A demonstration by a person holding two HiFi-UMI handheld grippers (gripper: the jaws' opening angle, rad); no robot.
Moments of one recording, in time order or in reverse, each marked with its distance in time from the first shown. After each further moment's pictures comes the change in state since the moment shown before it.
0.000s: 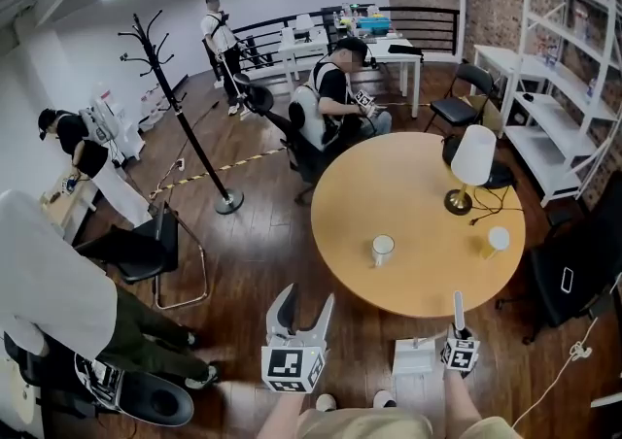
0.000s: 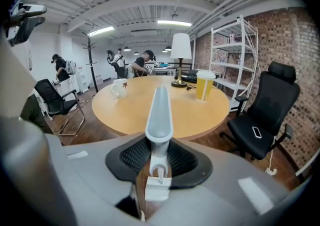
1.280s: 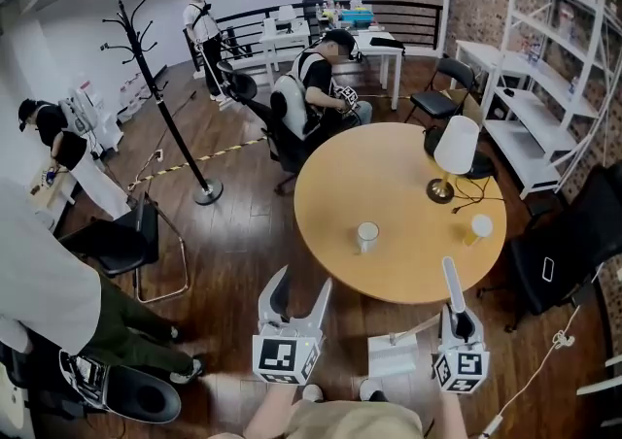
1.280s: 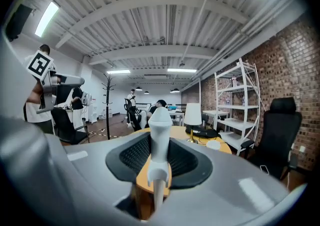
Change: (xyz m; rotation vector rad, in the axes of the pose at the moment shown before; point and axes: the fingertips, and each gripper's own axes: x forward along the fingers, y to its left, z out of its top) left arm -0.006 -0.014 0.028 -0.014 -0.087 -0.081; right arm -0.211 0.080 0.186 -0.052 -0.491 0.071
